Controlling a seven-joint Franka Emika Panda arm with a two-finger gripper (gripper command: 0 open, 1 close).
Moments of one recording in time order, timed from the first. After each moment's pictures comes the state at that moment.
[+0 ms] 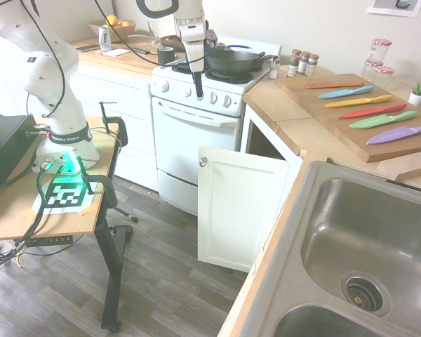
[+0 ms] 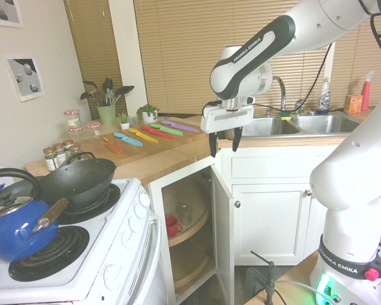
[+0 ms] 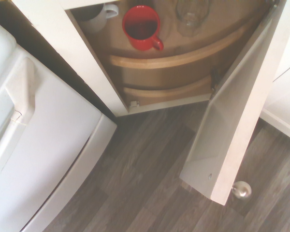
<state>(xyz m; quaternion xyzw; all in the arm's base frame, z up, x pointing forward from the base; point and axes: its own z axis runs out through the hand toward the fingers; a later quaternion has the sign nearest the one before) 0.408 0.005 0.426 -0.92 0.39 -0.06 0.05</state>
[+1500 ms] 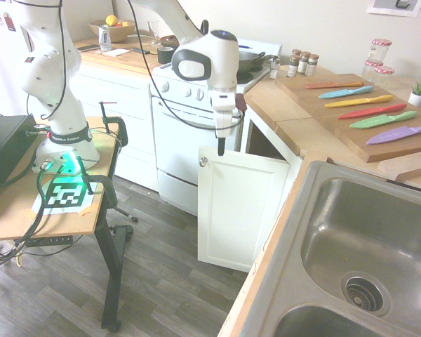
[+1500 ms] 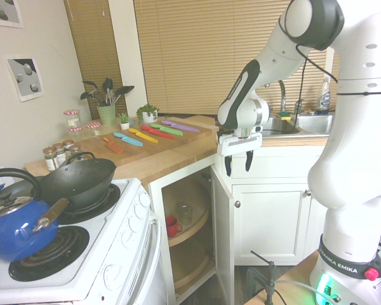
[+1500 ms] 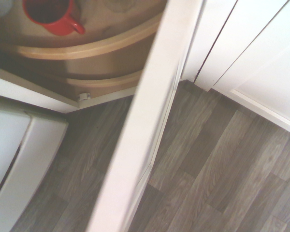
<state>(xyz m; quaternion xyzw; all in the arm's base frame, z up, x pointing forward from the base) 0.490 -0.132 0.271 -0.90 0.44 -0.01 0.03</state>
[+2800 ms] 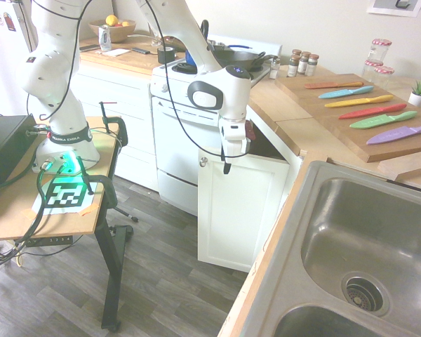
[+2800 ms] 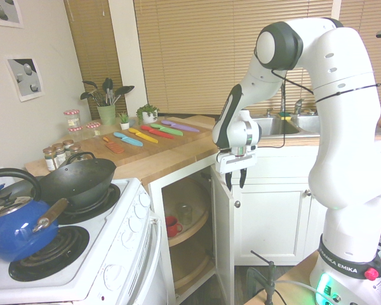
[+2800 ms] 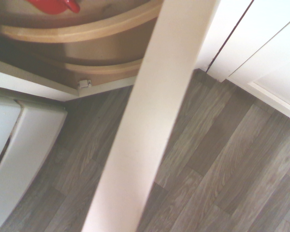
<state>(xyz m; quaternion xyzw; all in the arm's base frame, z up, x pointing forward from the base) 0.520 -0.128 0.196 -0.91 0.42 0.01 0.03</state>
